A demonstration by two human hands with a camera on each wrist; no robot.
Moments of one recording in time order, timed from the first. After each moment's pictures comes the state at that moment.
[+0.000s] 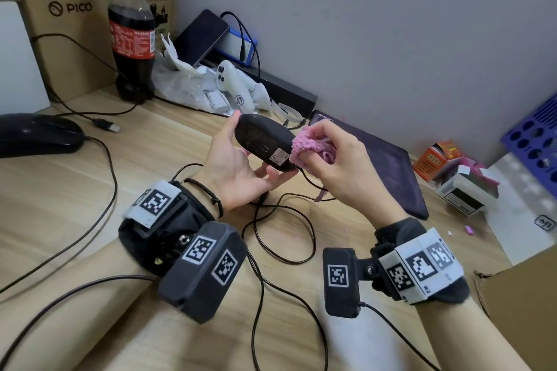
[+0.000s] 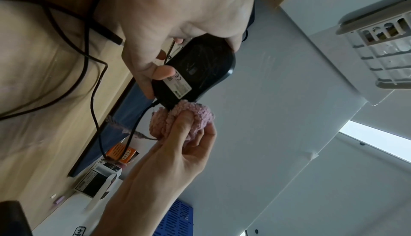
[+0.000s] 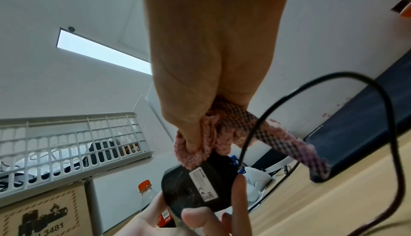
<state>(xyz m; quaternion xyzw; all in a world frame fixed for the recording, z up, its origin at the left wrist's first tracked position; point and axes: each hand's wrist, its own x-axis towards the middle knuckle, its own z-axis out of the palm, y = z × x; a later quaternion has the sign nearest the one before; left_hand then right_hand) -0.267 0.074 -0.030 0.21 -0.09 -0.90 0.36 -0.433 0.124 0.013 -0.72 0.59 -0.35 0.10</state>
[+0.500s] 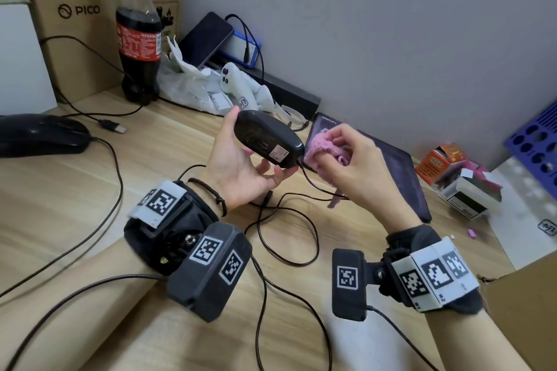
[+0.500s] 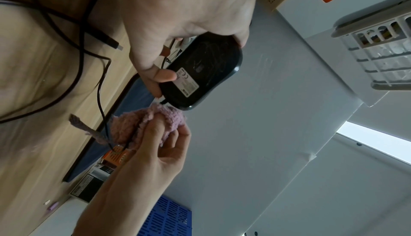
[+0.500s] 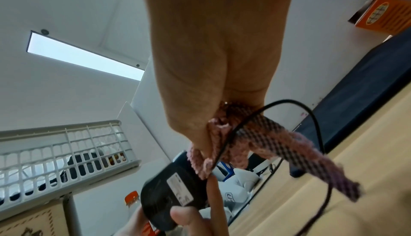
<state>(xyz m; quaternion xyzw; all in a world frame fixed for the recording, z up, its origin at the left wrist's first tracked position) -0.268 0.069 -0.031 0.21 -0.07 -0.89 0.41 -0.438 0.130 0.018 -0.69 0.62 -0.36 0.10</state>
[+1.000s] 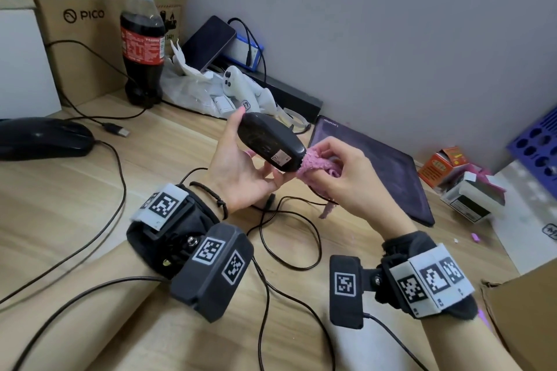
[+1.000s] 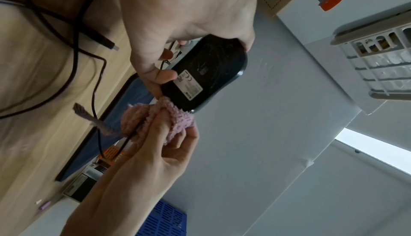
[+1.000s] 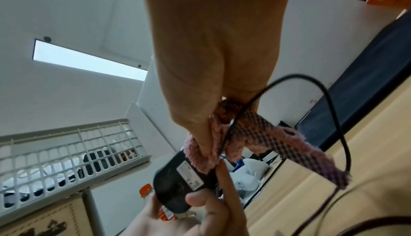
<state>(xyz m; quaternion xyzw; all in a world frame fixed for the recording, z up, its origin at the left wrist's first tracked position) -0.264 0.068 -0.030 0.20 -0.08 -0.89 0.40 -0.433 0.130 0.011 -0.70 0.61 -0.33 0.17</state>
